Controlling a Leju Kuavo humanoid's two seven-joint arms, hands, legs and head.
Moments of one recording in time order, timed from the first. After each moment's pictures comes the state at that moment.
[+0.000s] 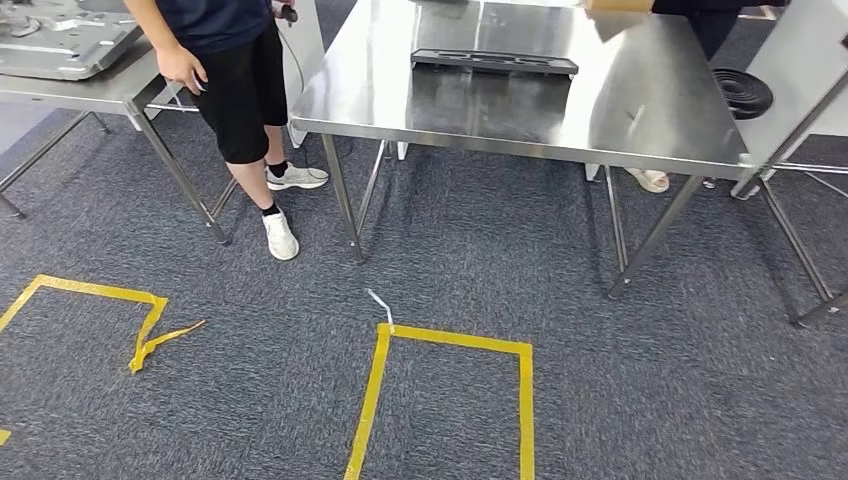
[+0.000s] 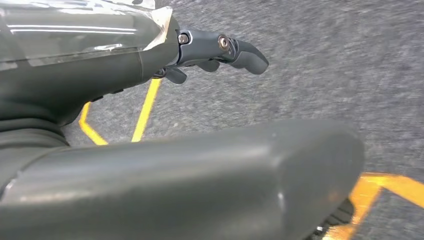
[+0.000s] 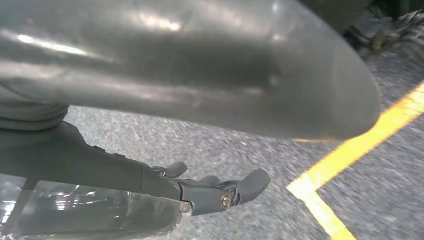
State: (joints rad) left arm -0.10 -0.19 1.36 -0.20 -1.01 0.26 -0.23; right arm -0.15 0.03 0.50 -0.17 0.25 -0.10 0.15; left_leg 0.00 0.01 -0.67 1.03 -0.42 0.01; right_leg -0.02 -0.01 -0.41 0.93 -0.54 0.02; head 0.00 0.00
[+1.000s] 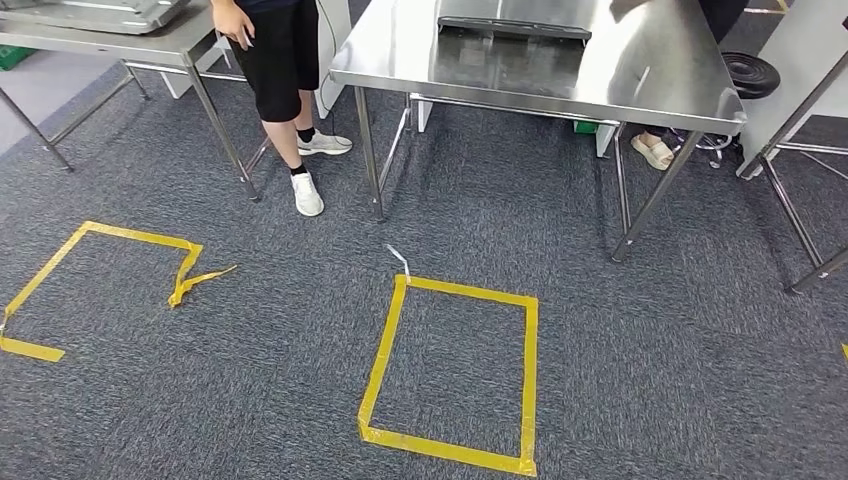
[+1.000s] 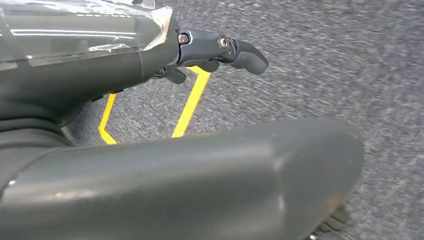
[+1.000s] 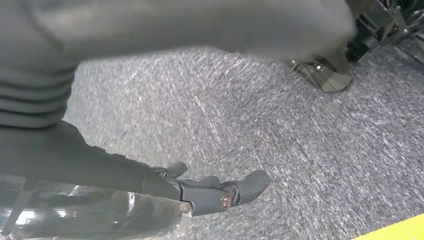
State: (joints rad) left arm -0.11 -0.19 1.36 -0.20 -1.02 0.28 -0.24; right arm -0.16 0.04 0.53 -0.17 0.31 -0.10 0.17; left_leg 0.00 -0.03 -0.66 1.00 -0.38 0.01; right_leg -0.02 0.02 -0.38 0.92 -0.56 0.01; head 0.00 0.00
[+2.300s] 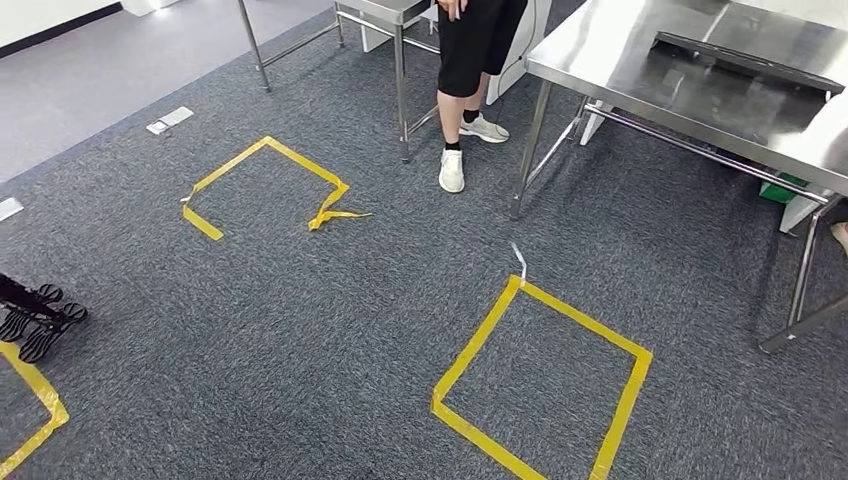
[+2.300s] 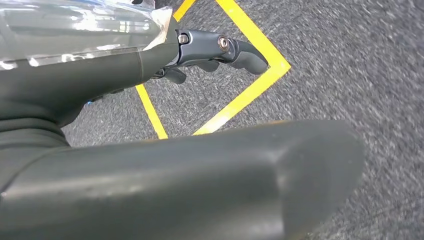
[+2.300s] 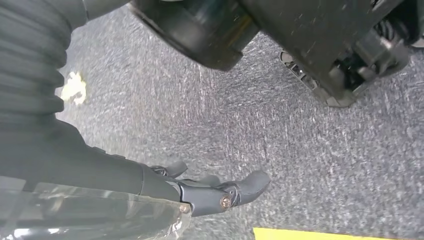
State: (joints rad) left arm -0.10 -0.19 1.36 -0.20 -1.01 0.29 -0.25; right arm -0.16 0.04 0.54 -0.17 0.31 -0.10 0.17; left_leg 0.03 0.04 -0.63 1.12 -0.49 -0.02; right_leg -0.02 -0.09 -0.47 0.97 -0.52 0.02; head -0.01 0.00
